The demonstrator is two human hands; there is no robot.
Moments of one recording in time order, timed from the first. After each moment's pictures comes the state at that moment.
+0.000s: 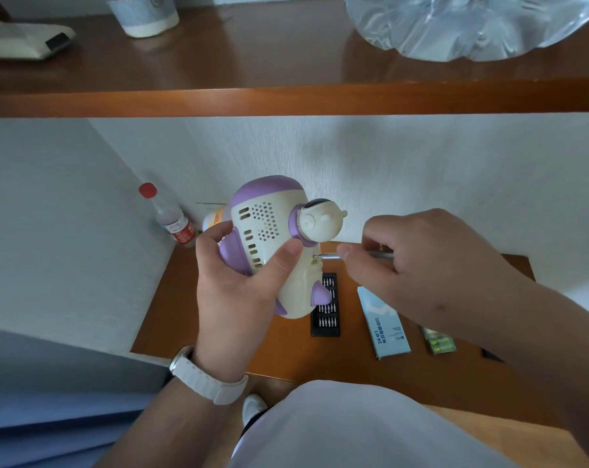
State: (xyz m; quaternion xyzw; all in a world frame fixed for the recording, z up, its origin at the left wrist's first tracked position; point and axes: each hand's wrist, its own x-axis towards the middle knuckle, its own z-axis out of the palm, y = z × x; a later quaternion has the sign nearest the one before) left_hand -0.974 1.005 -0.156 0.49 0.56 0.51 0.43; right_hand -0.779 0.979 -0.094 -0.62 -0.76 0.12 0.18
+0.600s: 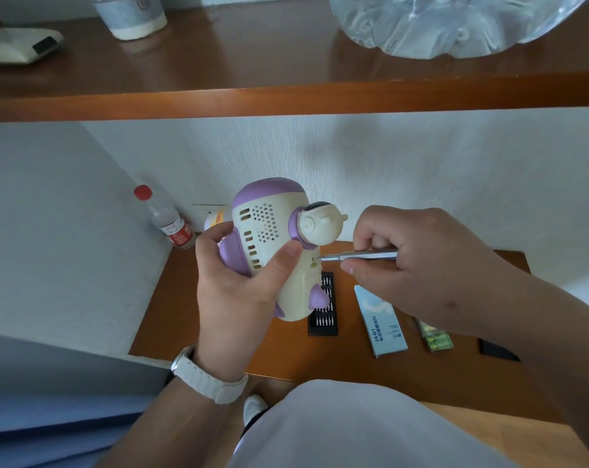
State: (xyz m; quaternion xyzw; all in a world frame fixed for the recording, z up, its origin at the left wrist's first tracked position) left_hand -0.968 1.004 -0.157 0.51 0.55 0.51 0.42; right_hand -0.766 0.980 -0.097 -0.60 -0.75 0.20 0.21
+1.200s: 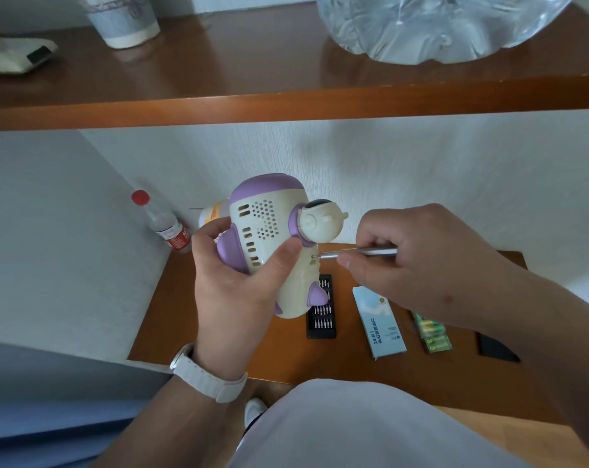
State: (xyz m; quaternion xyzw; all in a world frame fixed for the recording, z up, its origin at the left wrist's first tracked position) left_hand -0.960 1.007 -0.153 0.53 0.54 0.52 0.39; right_hand -0.758 0.981 -0.098 -0.59 -0.75 0.20 0.22
